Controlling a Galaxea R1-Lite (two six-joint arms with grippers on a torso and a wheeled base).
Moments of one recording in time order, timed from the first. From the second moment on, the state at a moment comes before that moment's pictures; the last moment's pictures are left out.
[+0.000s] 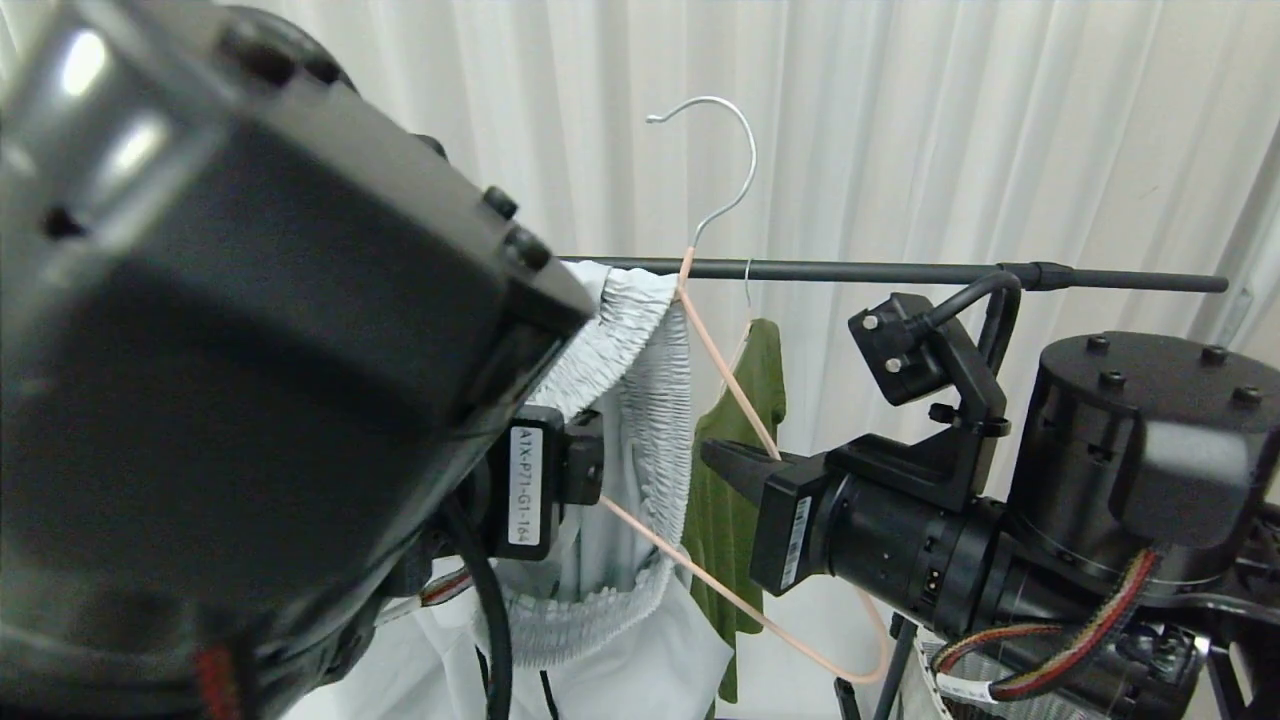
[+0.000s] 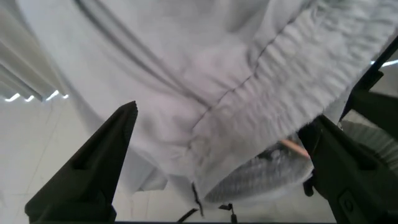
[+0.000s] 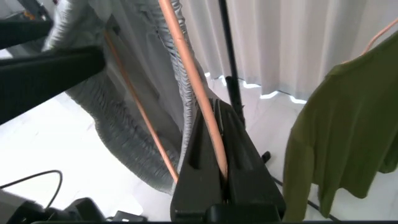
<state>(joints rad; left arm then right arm) -1.13 1.51 -1.37 0.65 0.95 -0.56 1.08 1.62 -0.82 -0.69 -0.21 0.40</state>
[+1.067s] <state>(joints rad) -1.31 1.03 -1.13 0.65 0.34 -0.11 1.21 1.45 -0.51 -0.76 -0.20 0.21</state>
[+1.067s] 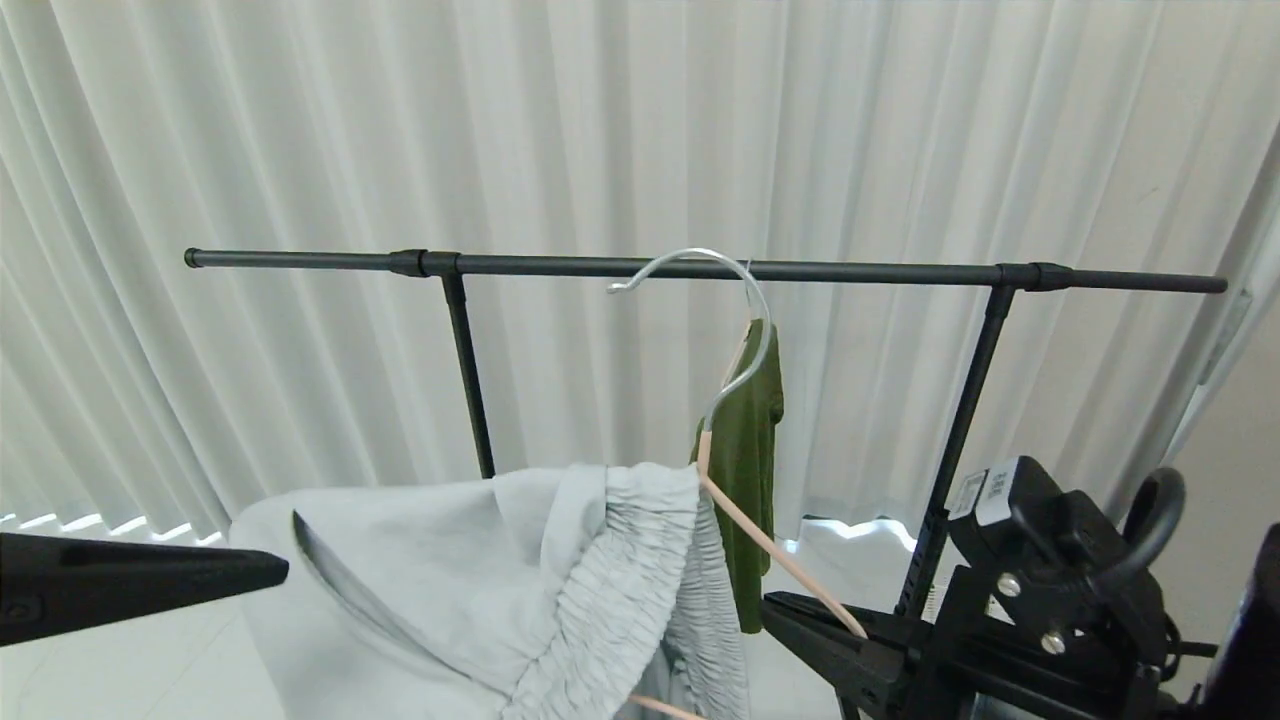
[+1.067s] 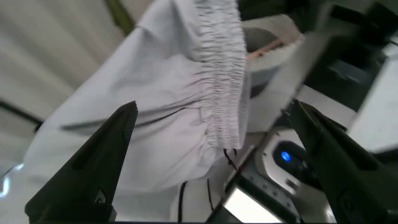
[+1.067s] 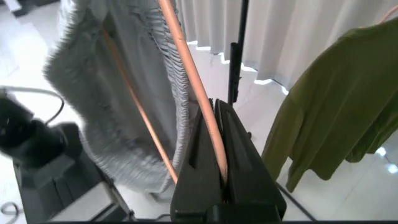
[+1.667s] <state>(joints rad) -1.16 1.11 -1.02 0.52 0.08 -0.03 1.27 1.41 -0.38 -0.83 -0.20 0.10</state>
